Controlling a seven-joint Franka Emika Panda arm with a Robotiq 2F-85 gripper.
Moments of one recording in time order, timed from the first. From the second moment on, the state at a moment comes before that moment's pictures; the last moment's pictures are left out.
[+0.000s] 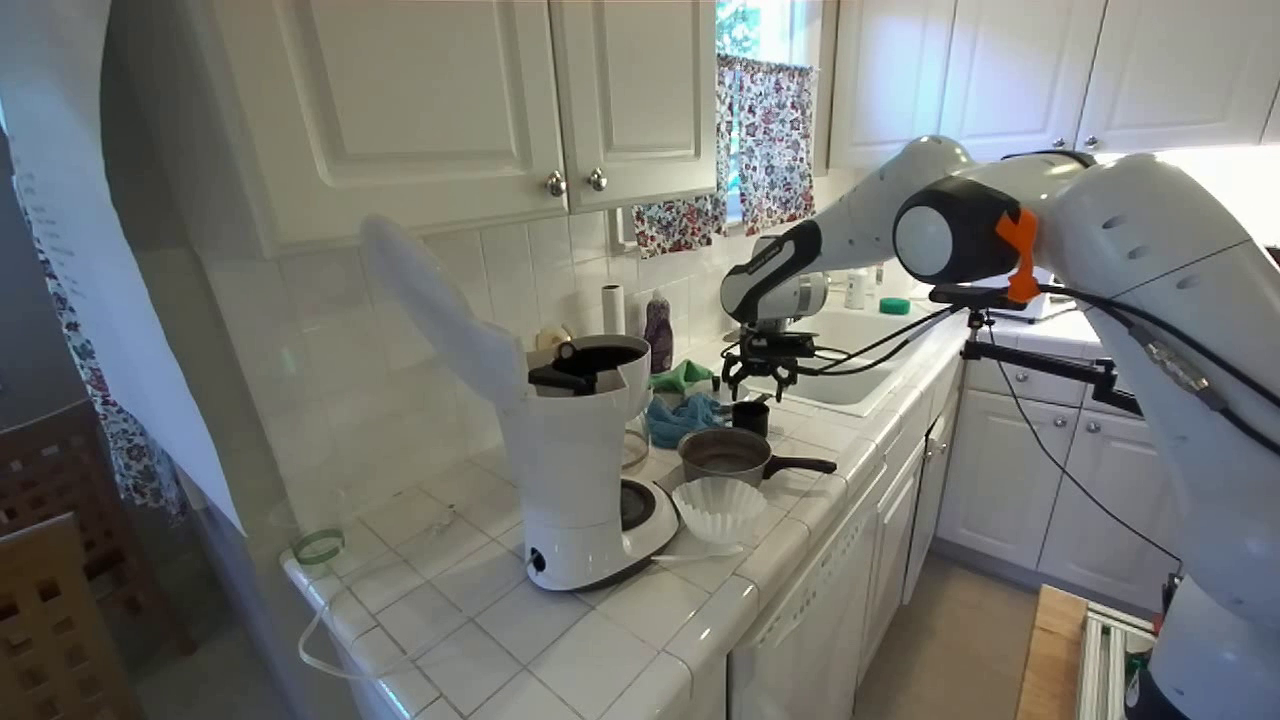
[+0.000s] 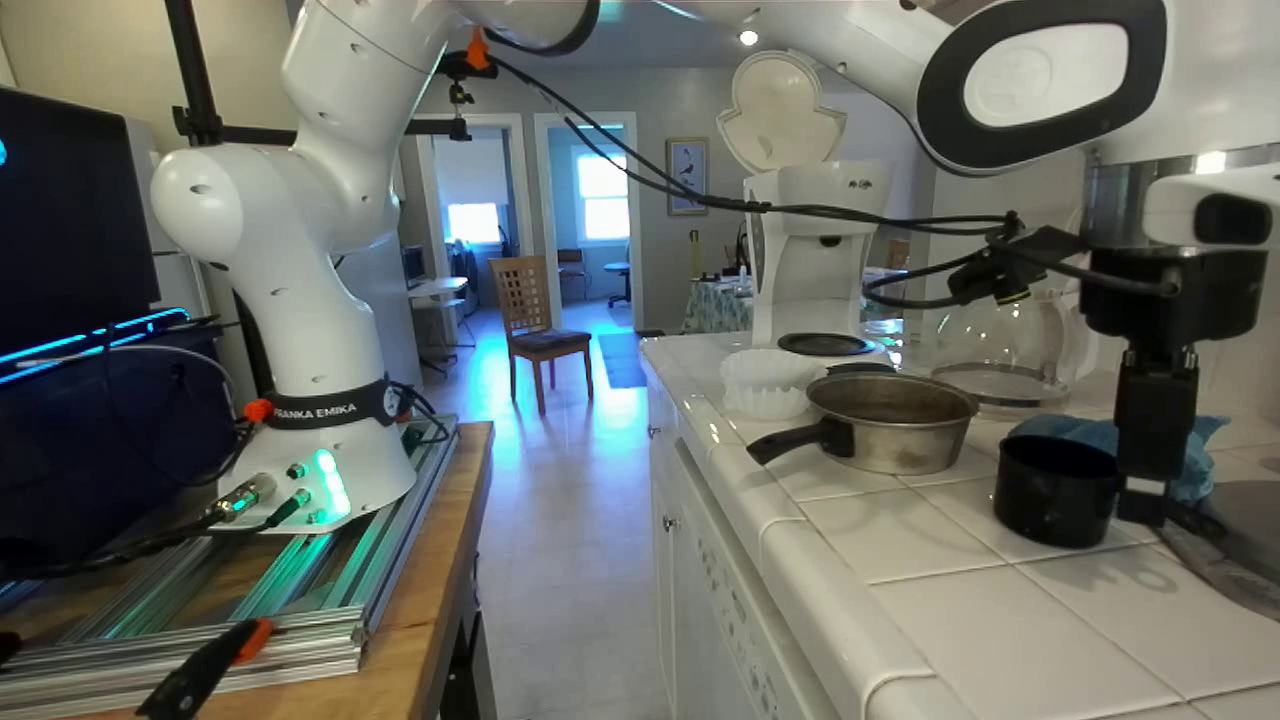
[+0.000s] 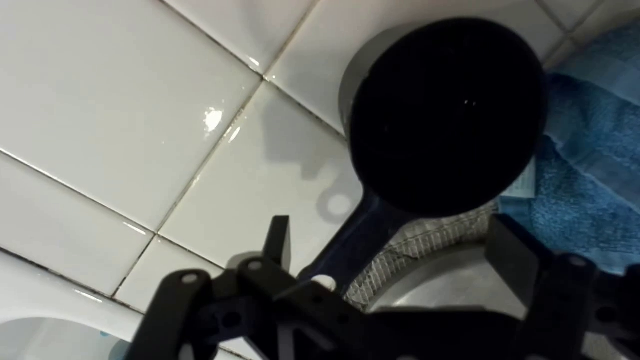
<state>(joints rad) -0.35 0.69 -0.21 -1.47 0.21 2.26 0.29</state>
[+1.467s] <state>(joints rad) -0.33 0.72 -0.23 -1.43 0.20 2.21 0.31</state>
